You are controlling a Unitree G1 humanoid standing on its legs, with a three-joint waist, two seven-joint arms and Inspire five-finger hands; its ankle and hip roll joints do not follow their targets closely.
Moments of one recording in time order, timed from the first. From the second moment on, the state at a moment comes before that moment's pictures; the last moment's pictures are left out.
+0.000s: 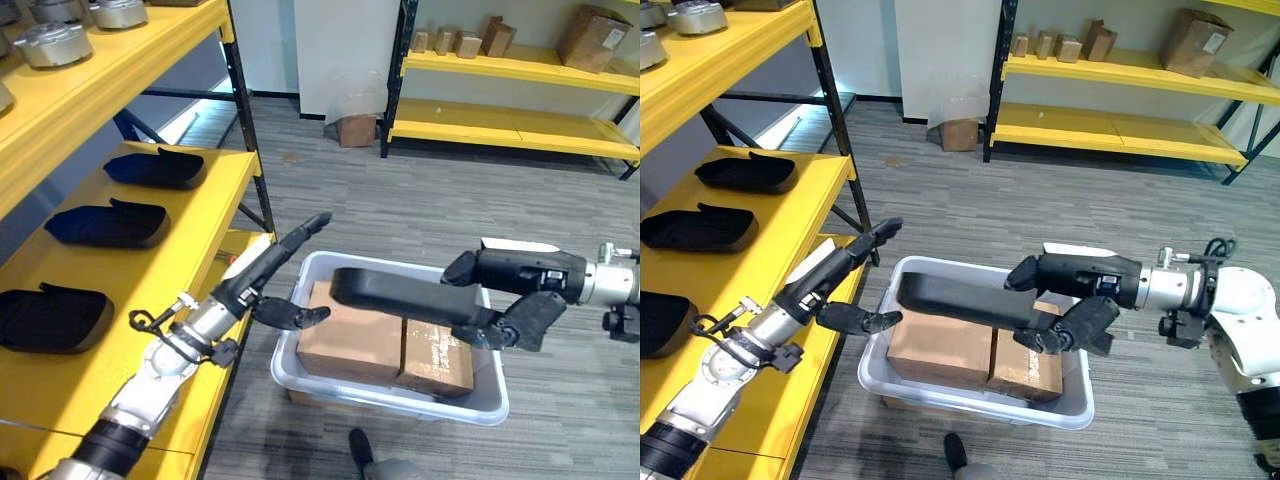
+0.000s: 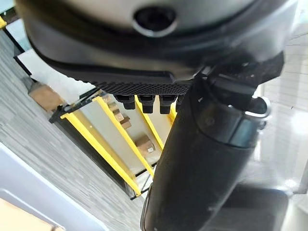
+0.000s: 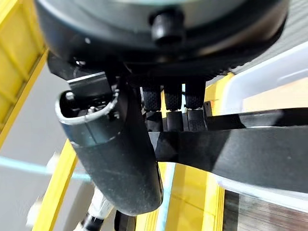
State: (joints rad) left arm -0.14 0.78 -0.22 0.07 -0.22 -0.51 -0.21; right arm -0.25 -1.10 0.02 0.14 0.67 -0.18 1.10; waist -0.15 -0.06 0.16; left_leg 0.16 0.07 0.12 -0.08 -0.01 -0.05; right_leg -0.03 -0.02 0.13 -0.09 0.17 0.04
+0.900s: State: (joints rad) left arm -0.12 0.78 -0.22 -0.03 -0.31 -0.55 -0.38; right arm -0.32 -1.10 0.06 0.23 0.69 -0.17 1.19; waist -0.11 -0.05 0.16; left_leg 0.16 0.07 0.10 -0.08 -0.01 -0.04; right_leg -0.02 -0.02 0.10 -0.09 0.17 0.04
